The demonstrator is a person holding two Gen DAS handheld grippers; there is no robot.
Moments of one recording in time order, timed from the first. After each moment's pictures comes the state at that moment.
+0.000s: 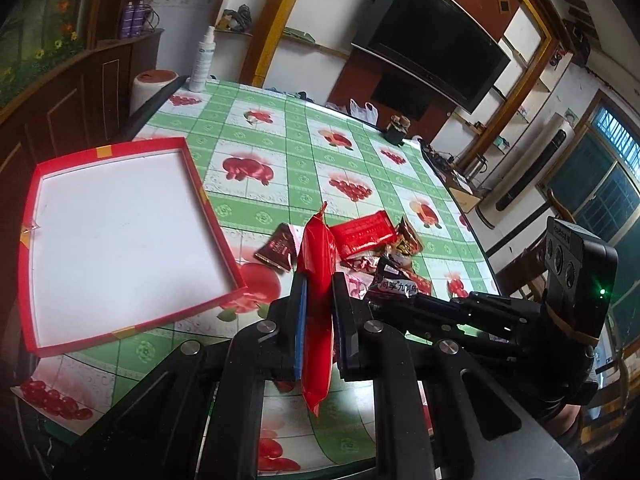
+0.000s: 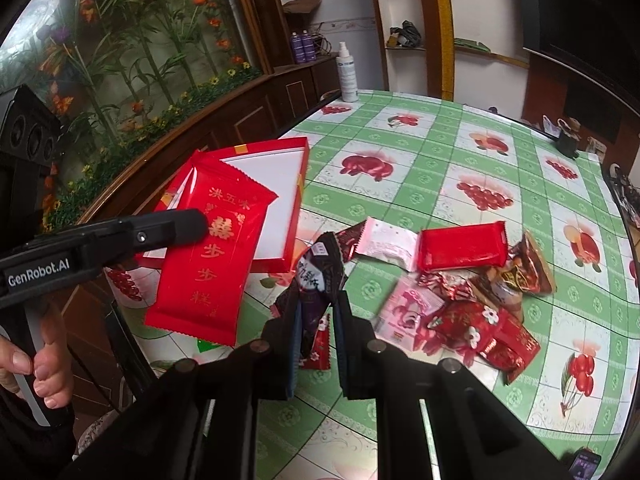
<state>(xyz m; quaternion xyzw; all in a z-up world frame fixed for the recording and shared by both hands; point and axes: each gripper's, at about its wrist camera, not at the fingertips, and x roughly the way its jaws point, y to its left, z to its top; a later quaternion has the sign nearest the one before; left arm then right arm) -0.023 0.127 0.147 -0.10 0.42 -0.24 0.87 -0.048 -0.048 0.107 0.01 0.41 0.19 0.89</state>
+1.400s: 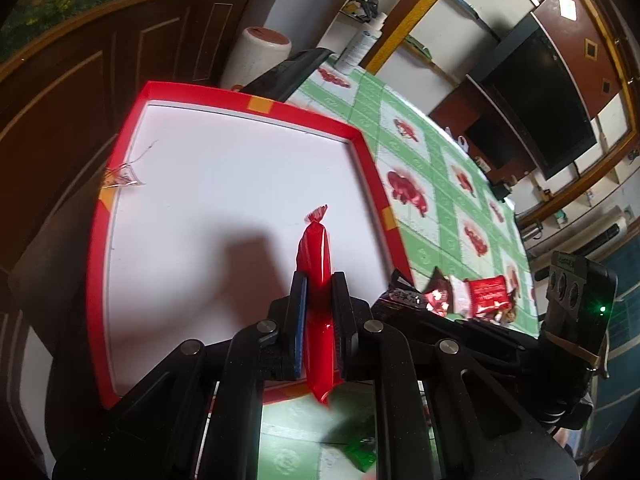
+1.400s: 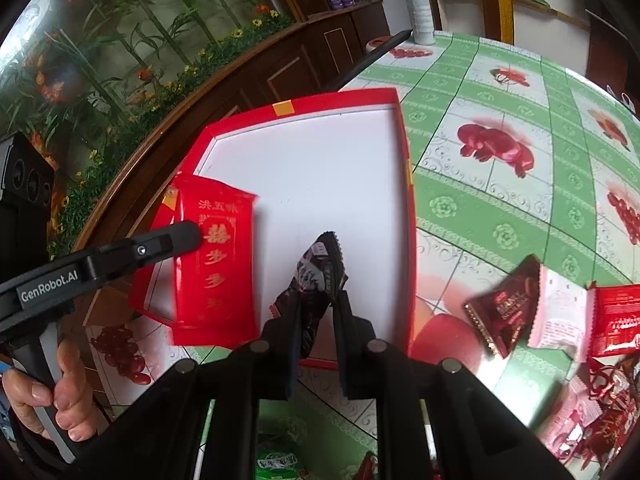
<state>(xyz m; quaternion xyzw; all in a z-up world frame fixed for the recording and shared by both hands) 0.058 0.268 0.073 -0.21 0.47 -0.10 0.85 0.073 0.072 0.040 0.03 0.49 0.26 0.83</state>
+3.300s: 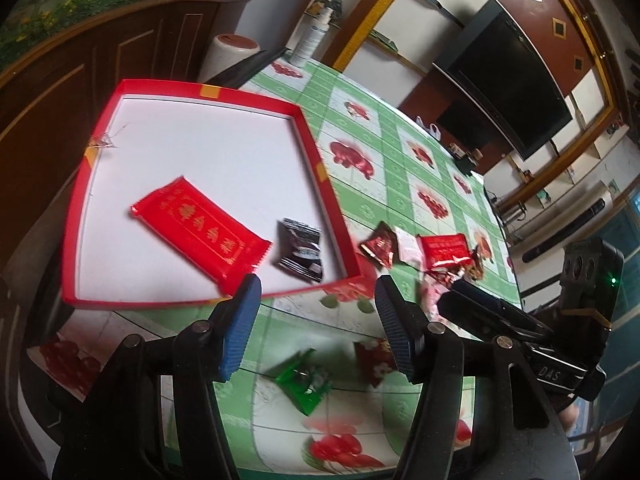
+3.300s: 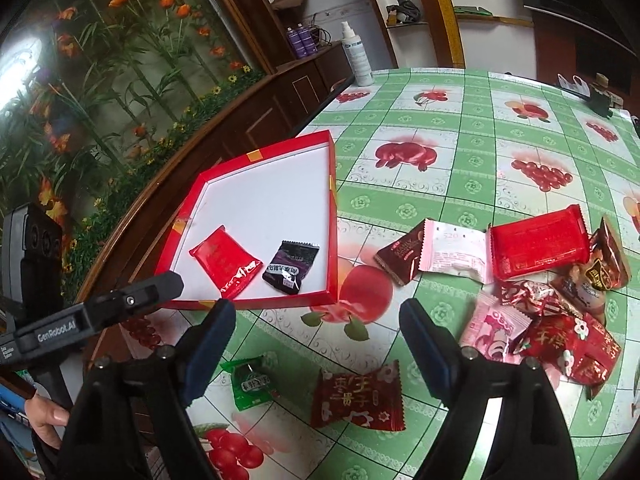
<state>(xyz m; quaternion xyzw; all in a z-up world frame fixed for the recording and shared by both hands) -0.007 0.215 0.098 -0.19 0.46 -0.15 0.86 0.000 -0.012 0.078 0.09 0.43 0.22 0.87</state>
